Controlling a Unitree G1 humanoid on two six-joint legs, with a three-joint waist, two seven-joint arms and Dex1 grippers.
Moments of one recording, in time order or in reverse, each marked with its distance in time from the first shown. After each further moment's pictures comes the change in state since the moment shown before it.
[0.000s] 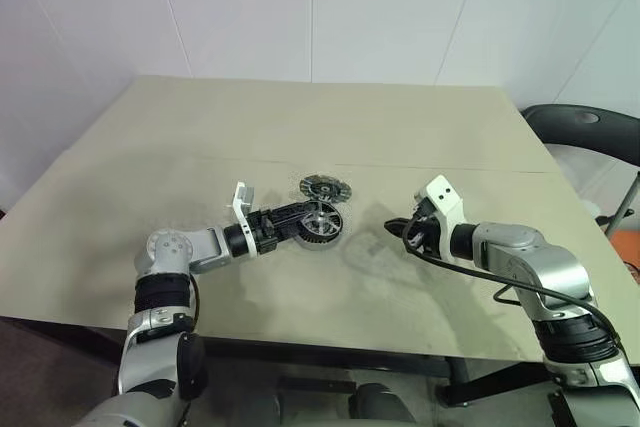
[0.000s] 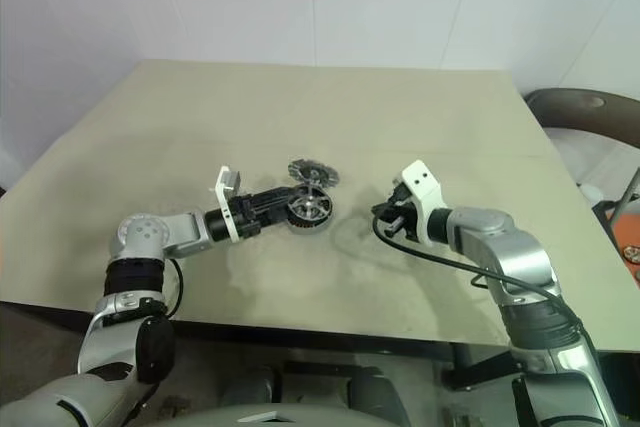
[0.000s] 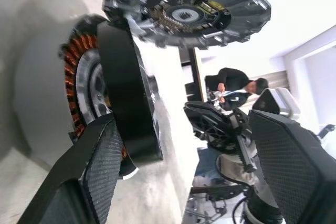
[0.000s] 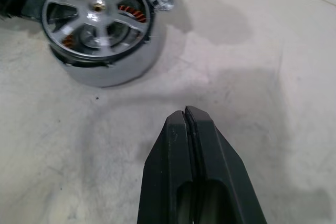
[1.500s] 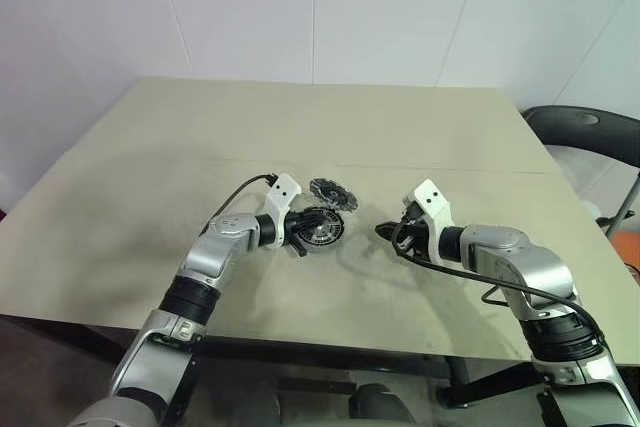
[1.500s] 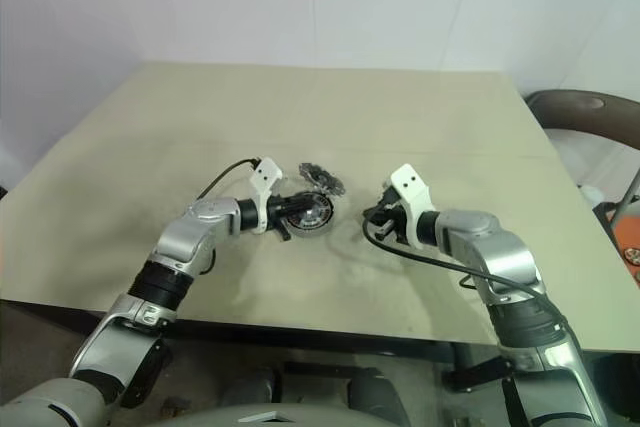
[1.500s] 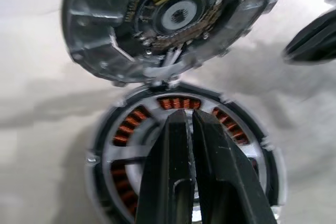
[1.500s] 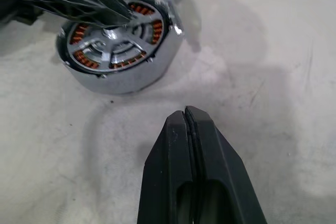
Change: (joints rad) left arm 0.035 0.057 -0.579 -0.108 0.612 -0.881 -0.156; right arm -0.012 0.043 0.033 0.003 -0.021 0.001 -0.004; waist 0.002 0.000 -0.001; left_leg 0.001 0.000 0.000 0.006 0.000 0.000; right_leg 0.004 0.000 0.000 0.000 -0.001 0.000
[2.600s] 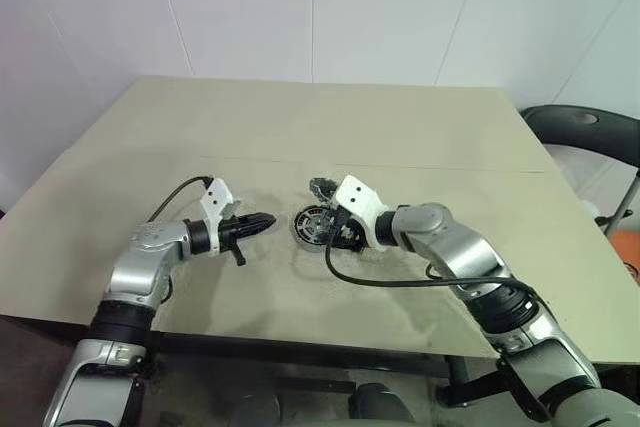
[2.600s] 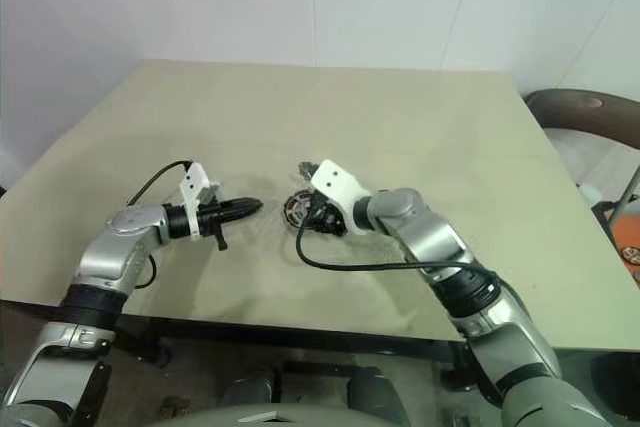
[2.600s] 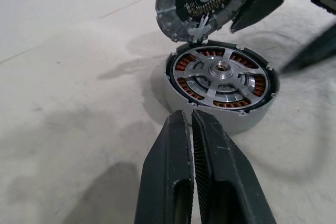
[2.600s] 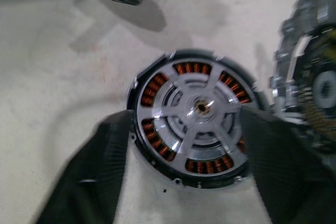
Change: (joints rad) left arm 0.172 0.218 0.161 -0.072 -0.055 -0.186 -0.241; right arm -0.241 0.126 0.375 0.067 -0.224 -0.075 -0.024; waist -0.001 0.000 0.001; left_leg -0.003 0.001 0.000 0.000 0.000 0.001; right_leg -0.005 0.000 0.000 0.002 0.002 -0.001
